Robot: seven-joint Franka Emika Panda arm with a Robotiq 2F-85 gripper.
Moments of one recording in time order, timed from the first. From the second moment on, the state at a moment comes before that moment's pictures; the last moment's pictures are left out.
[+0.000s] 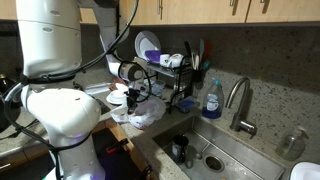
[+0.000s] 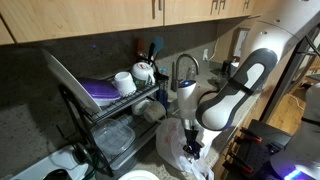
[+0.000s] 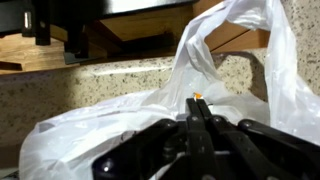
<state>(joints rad) 0.30 0.17 0.24 -2.52 0.20 2.48 0.54</state>
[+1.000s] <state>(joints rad) 0.35 0.36 0.13 -2.31 0.02 2.52 0.86</state>
